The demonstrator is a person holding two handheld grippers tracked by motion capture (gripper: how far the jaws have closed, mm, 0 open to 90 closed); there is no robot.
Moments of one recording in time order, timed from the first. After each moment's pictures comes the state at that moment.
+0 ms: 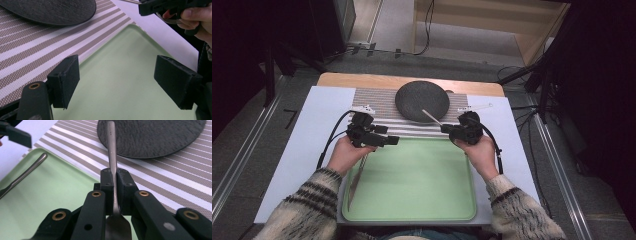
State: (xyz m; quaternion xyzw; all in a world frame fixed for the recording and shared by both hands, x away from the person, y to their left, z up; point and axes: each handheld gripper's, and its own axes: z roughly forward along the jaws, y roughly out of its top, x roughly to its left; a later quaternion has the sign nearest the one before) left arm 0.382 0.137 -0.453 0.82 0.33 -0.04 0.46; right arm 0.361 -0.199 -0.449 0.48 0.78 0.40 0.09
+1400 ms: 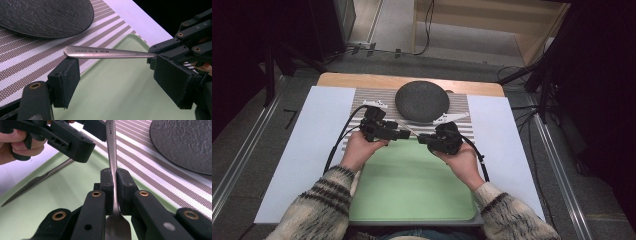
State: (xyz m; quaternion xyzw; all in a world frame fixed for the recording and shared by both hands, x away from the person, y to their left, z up) left arm 0.395 0.107 -0.453 0.81 0.34 -0.05 0.47; right arm 0.334 -0.139 -0.449 0.39 0.81 0.42 0.08
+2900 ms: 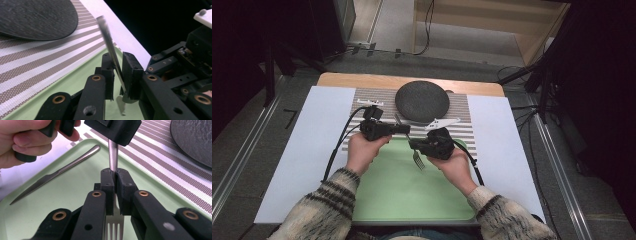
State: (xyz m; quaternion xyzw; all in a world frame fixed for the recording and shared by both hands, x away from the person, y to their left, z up) left arm 0.393 0.110 -0.453 0.76 0.36 -0.13 0.52; right arm 0.326 -0.119 -0.460 0.37 0.82 0.43 0.06
